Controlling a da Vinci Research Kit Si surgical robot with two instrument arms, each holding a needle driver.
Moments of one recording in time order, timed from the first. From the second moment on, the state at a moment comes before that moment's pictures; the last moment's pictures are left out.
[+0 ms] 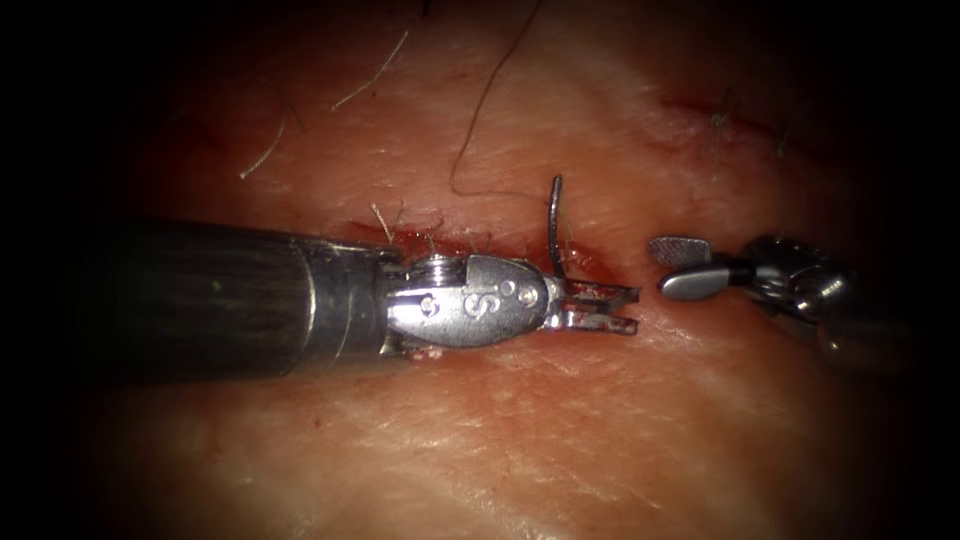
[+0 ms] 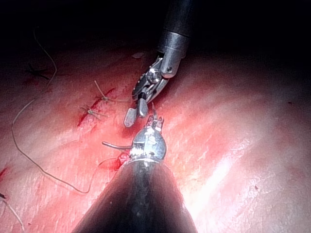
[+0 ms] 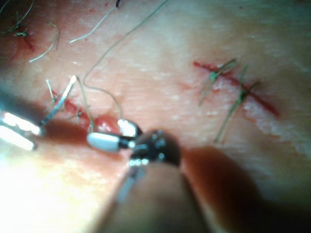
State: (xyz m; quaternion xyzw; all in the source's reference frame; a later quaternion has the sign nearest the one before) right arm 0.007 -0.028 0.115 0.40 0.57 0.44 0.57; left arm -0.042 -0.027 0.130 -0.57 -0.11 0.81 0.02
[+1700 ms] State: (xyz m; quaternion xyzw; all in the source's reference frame) right arm 0.016 -0.032 0.115 0.54 0.54 0.40 0.51; left arm -0.043 -0.033 0.130 -0.57 -0.10 0.81 -0.05
